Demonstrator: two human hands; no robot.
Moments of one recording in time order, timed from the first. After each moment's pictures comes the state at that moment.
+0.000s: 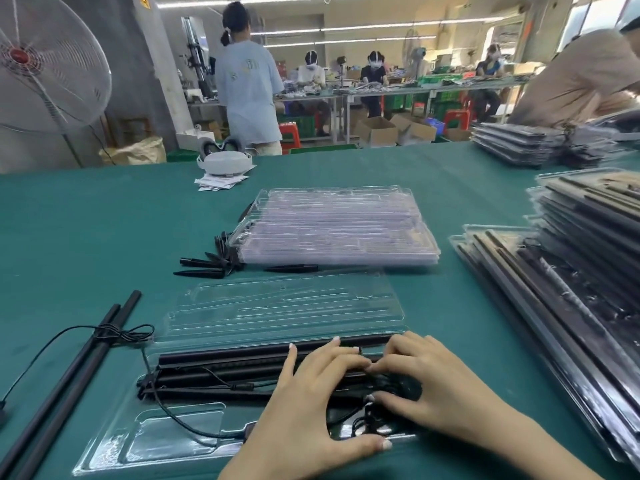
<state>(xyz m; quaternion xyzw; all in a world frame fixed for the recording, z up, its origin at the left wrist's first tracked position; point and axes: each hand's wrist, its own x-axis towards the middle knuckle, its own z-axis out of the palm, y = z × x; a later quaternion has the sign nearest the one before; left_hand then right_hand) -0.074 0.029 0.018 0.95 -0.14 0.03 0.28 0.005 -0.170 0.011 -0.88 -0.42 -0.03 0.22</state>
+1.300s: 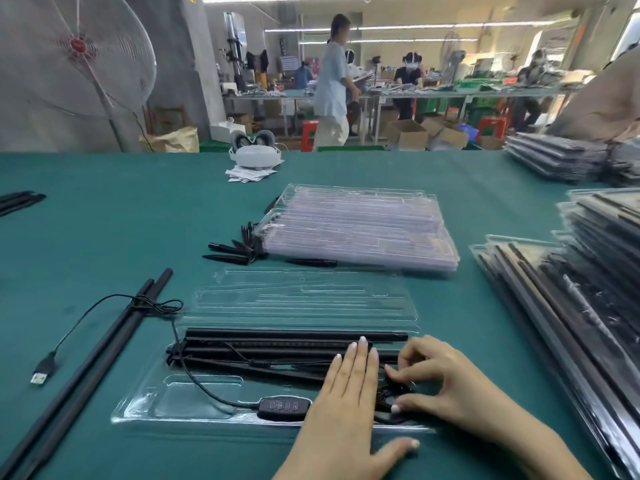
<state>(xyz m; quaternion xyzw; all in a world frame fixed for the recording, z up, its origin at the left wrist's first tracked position) -0.088 -0.019 0.007 1.00 -0.04 0.01 -0.02 0.015 -0.182 0.008 -0.82 -0.45 0.00 0.35</state>
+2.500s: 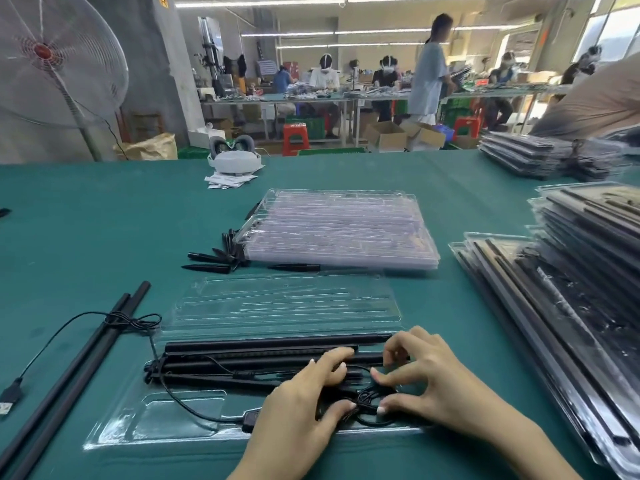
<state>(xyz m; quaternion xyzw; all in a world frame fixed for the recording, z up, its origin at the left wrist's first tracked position) -0.089 0.017 0.004 0.93 -0.06 0.12 0.35 0.013 -0.184 0.007 -0.85 -0.45 -0.04 0.27</state>
